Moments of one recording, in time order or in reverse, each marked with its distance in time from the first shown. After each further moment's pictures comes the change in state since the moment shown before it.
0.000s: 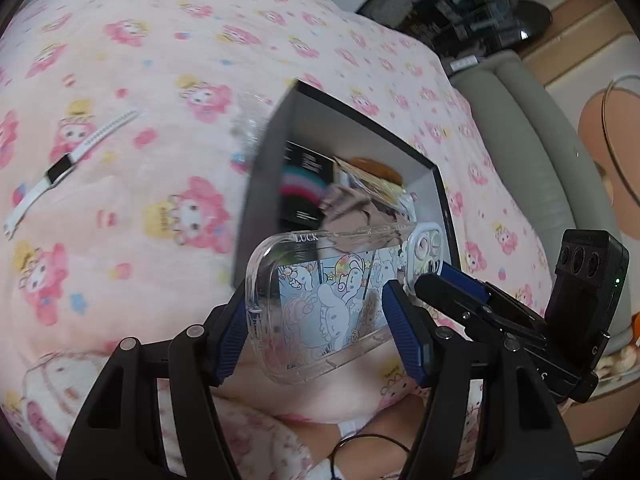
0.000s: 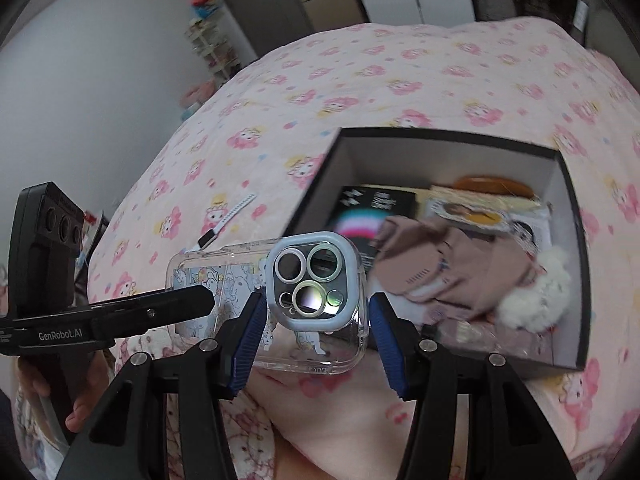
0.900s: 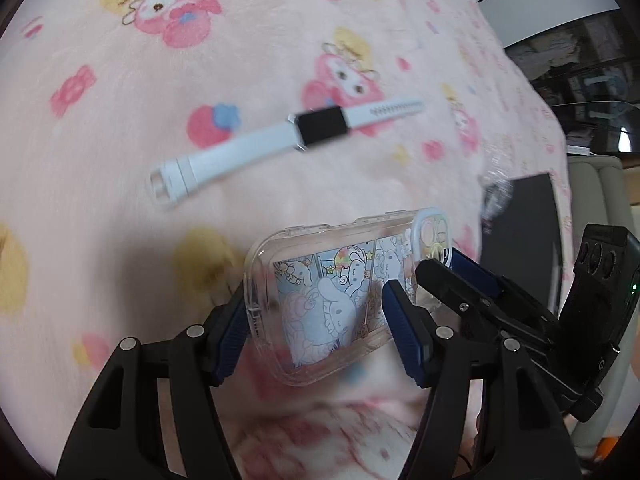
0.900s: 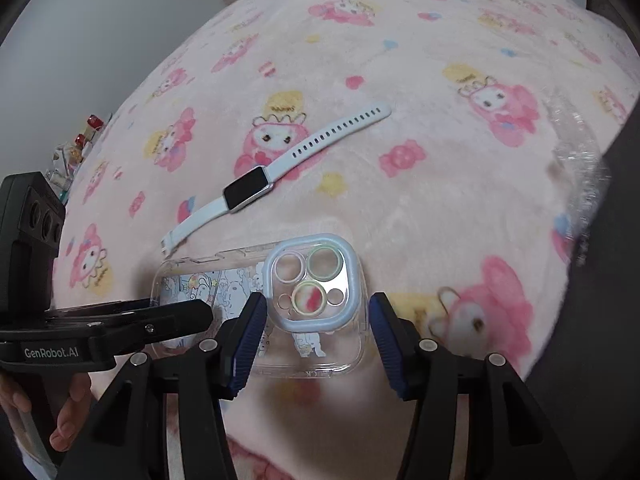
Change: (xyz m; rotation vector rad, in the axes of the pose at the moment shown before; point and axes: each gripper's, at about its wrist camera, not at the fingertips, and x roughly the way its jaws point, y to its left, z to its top) left arm -0.021 0.256 0.003 -0.409 0.035 0.156; right arm 0.229 0.135 0.029 -0.231 0.298 0.069
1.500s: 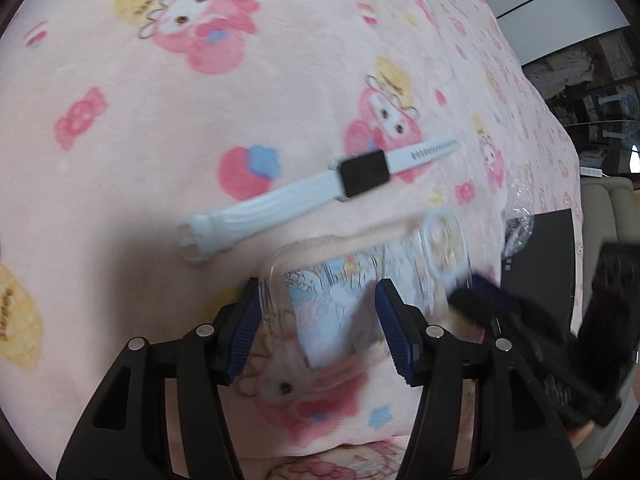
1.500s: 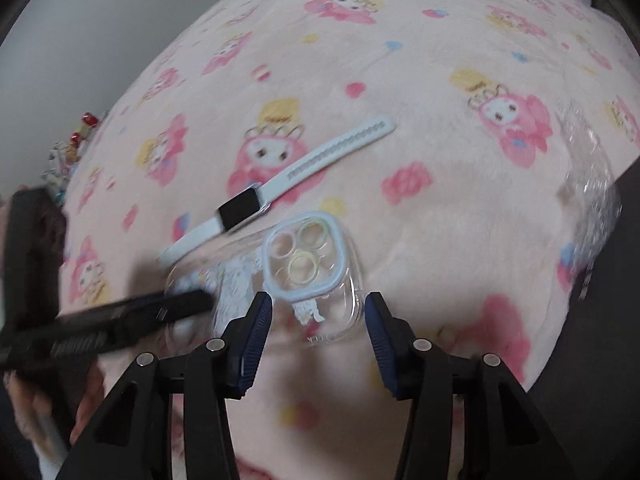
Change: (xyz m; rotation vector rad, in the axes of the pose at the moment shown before) left arm 0.017 0.025 0.032 -0.054 -0.033 0.050; right arm 0.016 0.002 0.028 0.011 0.070 0.031
